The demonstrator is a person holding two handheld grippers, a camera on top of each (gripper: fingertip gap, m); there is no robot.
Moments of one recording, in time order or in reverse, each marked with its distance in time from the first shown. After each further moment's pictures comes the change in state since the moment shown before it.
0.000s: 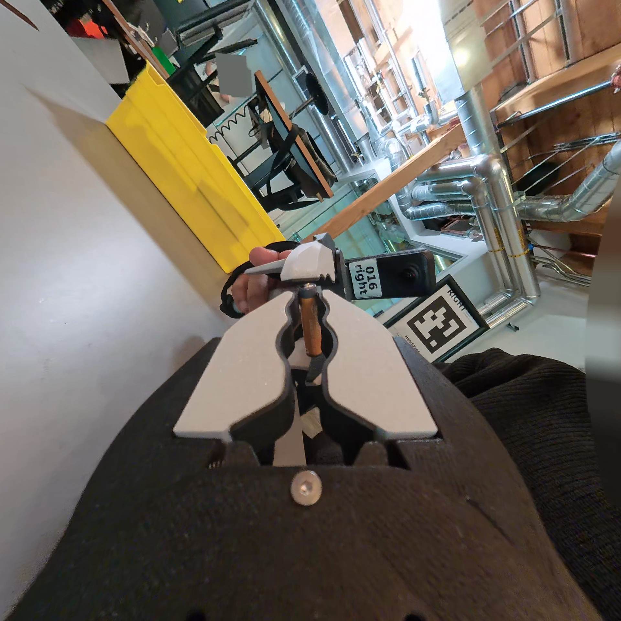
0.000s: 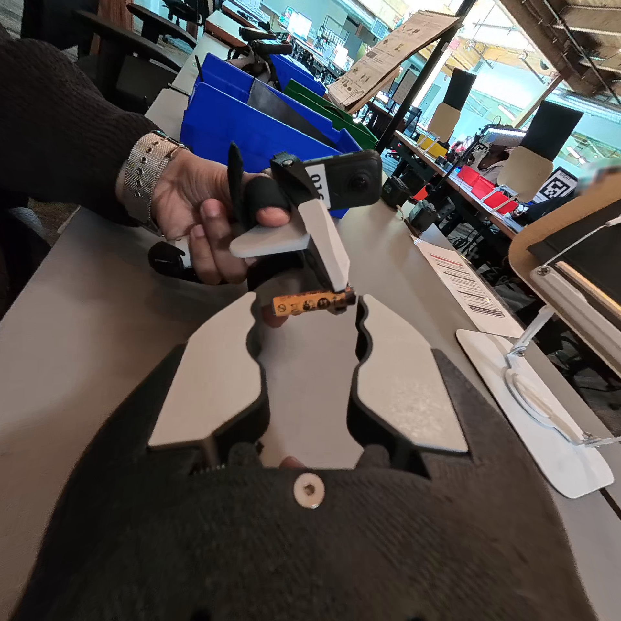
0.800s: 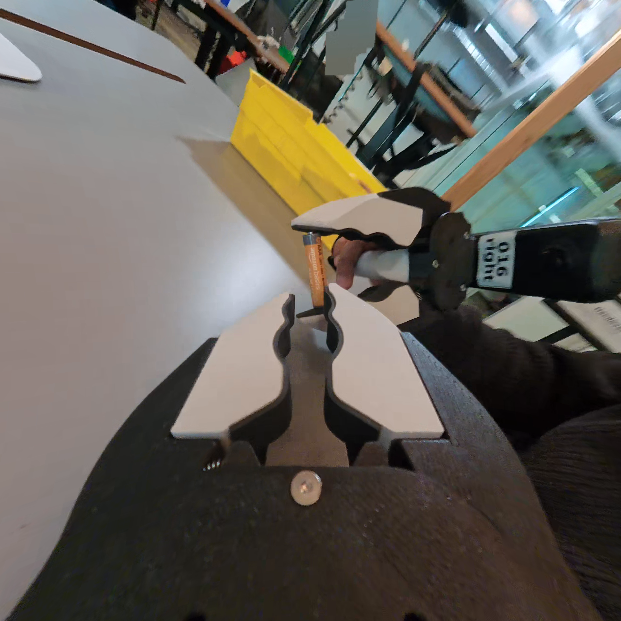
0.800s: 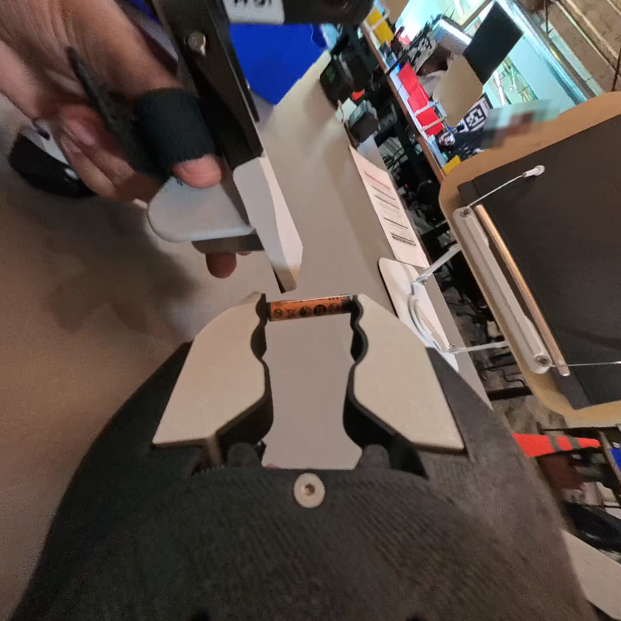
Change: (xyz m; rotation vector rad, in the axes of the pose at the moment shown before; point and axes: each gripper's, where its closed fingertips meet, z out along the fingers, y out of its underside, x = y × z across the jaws) left arm -0.037 0.007 -0.001 -0.097 -0.399 0.324; right arm 0.033 0.037 -0.006 -0.336 0.233 -0.215
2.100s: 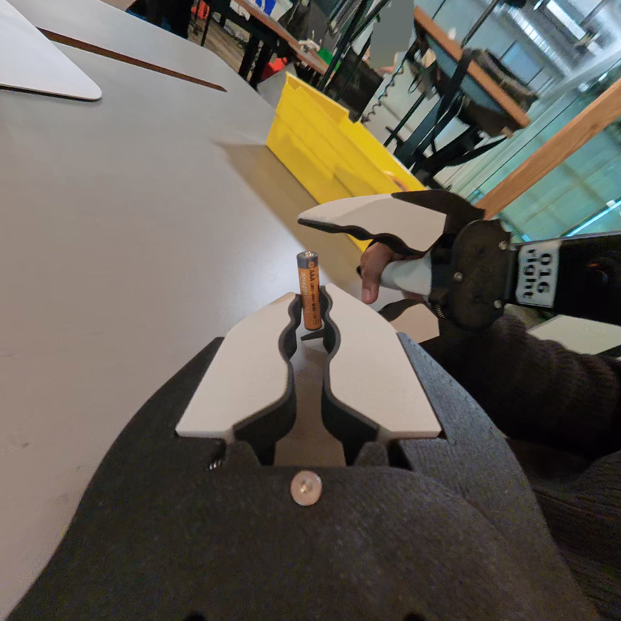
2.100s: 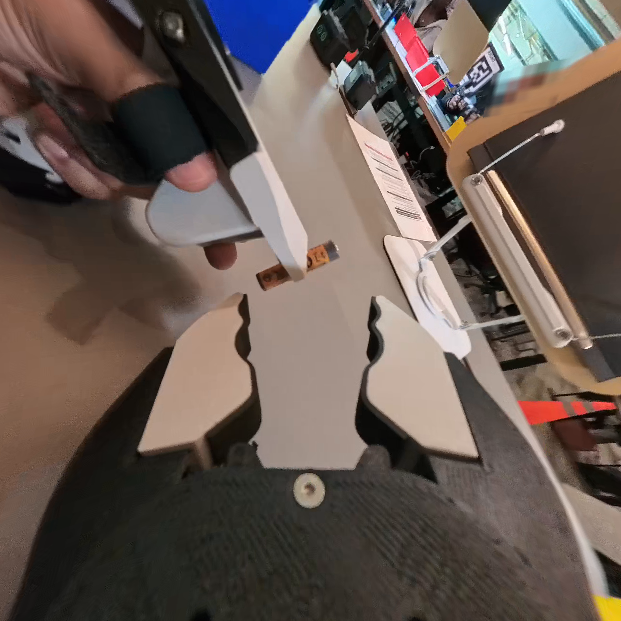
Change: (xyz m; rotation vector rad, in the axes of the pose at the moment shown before) left arm -0.014 0.001 0.000 0.008 -0.114 0.040; right arm -0.003 0.010 0.009 -0.076 0.019 0.059
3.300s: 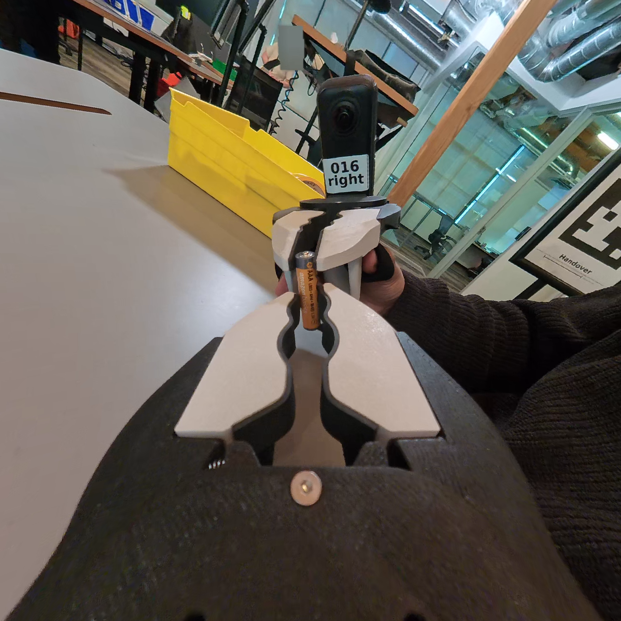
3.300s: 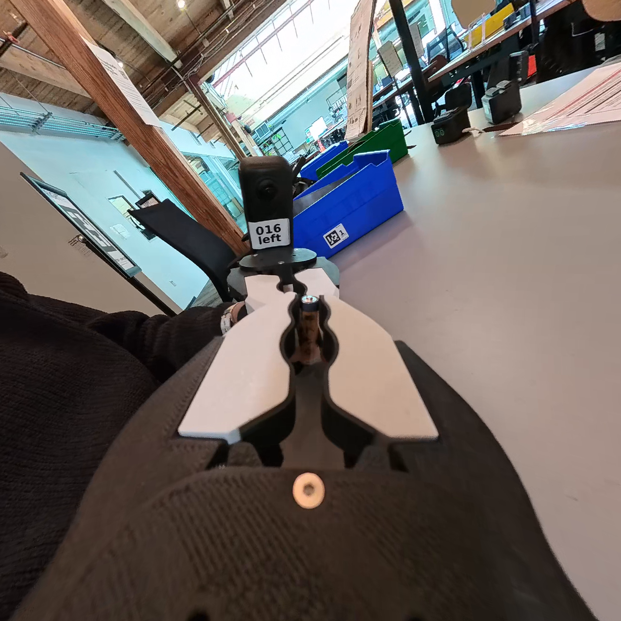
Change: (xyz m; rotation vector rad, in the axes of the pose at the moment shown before) left arm 0.048 -0.001 0.000 0.013 0.267 0.110; right arm 0.008 -0.047 -0.037 0.448 -0.637 1.137
